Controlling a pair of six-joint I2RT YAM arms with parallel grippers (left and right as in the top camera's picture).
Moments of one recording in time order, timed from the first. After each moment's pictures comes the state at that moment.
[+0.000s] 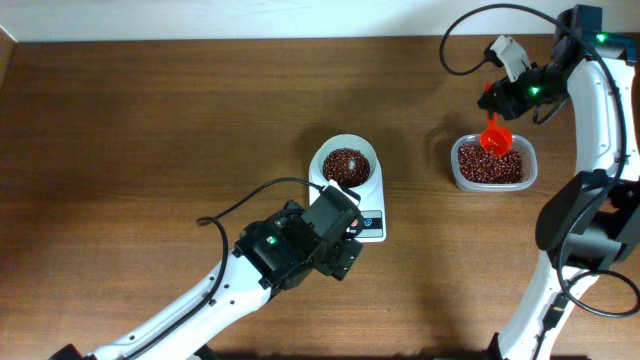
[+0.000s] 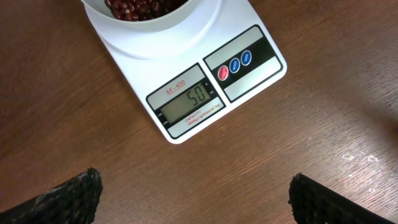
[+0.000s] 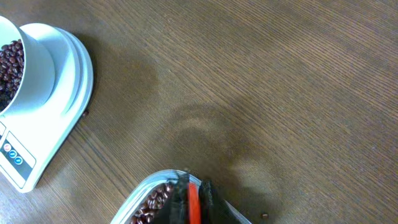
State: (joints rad) left arm -0.82 1.32 1.02 -0.80 -0.17 -0.20; right arm -0.21 2.22 2.14 -1.27 -0.52 -0.77
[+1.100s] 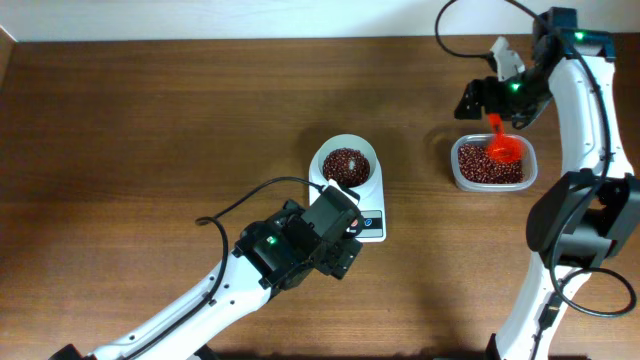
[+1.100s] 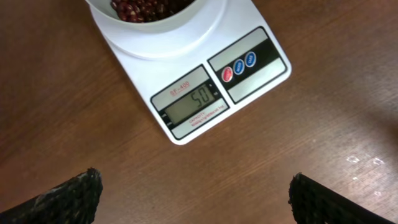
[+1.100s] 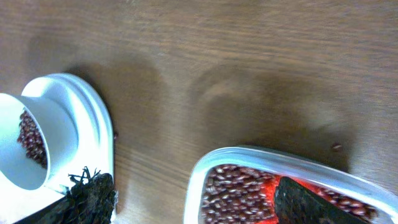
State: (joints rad) left arm -0.82 1.32 1.02 -0.80 -0.18 -0.20; right arm -0.13 2.22 2.14 -1.35 -0.39 -0.21
